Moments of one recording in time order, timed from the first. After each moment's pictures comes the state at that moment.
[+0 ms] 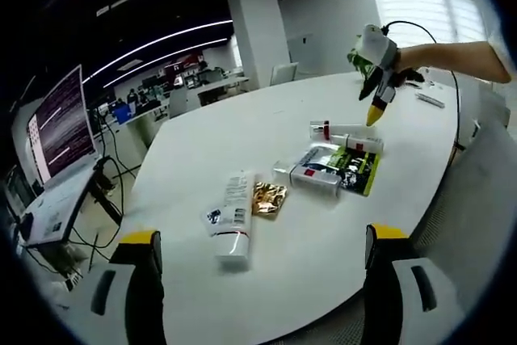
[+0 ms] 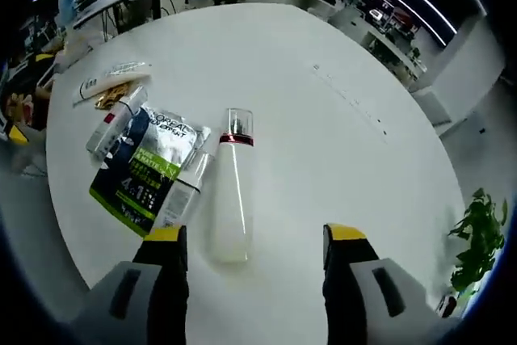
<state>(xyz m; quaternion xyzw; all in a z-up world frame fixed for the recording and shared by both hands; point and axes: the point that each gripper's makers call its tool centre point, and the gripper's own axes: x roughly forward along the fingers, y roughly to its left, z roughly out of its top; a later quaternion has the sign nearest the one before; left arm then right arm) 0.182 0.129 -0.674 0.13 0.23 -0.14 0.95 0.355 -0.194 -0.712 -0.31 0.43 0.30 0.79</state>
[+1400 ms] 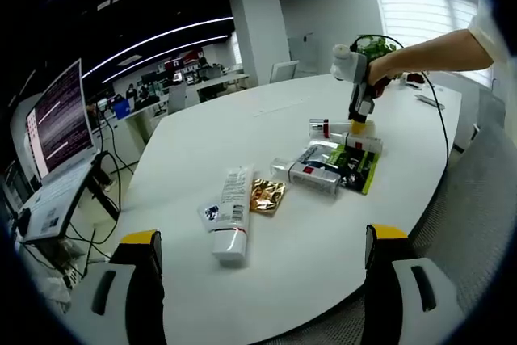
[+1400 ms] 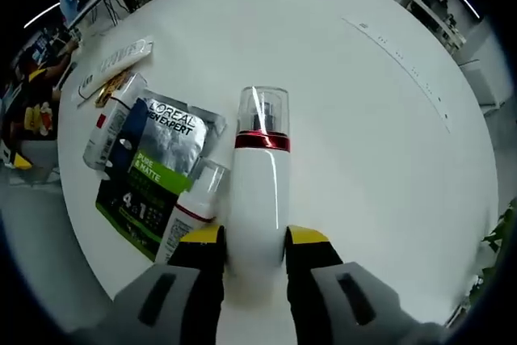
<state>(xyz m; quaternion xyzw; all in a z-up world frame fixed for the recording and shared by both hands) 0.181 0.130 -0.680 0.12 0.24 -0.14 0.95 0.366 -0.162 -0.763 -0.27 0.54 0.36 0.71</state>
